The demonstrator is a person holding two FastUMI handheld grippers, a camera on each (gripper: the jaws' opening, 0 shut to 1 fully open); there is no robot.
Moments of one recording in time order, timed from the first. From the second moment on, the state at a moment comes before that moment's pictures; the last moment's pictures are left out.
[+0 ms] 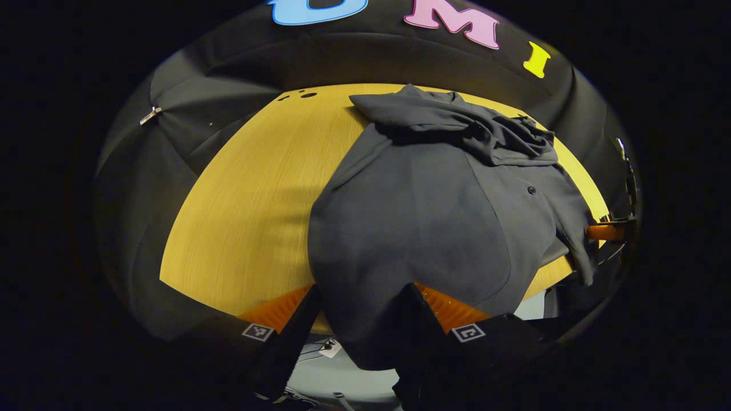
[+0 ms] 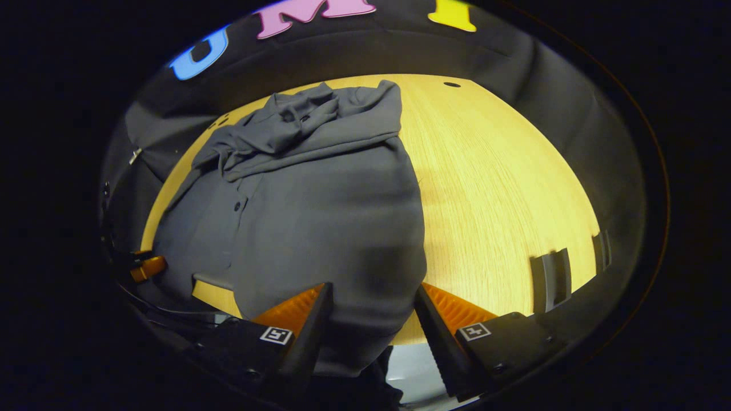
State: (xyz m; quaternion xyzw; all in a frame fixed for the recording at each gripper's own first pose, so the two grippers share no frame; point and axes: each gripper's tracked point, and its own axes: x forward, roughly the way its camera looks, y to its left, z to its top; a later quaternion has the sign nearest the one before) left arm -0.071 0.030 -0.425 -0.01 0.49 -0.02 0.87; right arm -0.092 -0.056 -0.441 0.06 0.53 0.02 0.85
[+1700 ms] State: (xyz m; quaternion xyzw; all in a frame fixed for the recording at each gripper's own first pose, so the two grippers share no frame) left arm 0.182 -0.003 -0.210 -0.06 0.27 -0.06 0.96; right arm 0.153 -0.063 -0.248 0.15 0.29 0.06 0.94
